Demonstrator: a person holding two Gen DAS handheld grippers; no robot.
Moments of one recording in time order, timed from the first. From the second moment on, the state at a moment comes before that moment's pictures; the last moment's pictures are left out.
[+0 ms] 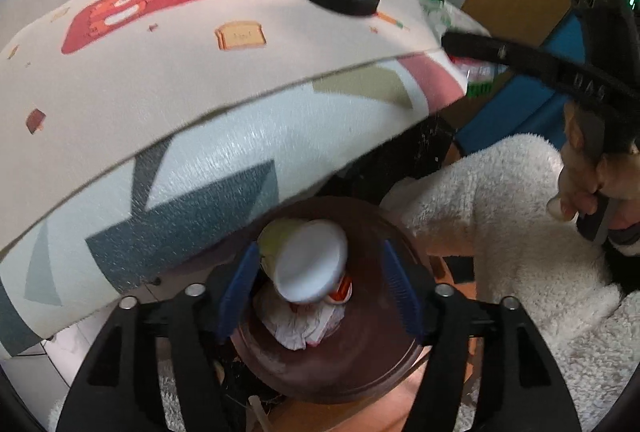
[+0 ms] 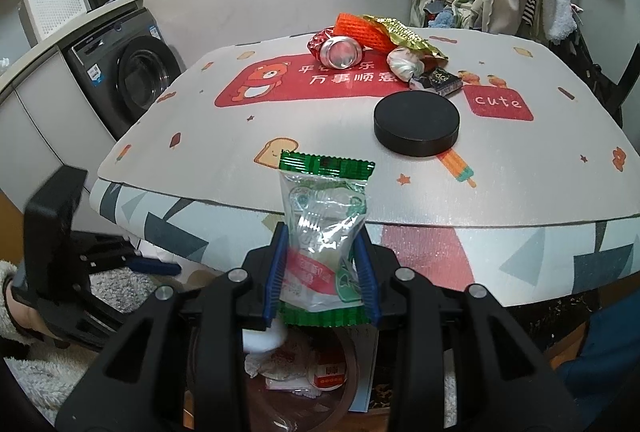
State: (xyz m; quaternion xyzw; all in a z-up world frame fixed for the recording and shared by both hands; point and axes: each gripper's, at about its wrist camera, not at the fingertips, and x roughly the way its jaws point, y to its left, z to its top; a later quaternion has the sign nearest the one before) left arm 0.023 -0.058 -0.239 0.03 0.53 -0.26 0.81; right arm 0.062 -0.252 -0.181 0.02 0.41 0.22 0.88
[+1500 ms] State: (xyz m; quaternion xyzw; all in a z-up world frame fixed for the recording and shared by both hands) left arm -0.020 -0.001 -0.197 0.05 0.38 -0.14 0.91; right arm 0.018 -0.170 -0.288 -0.16 0.52 0.30 0.78
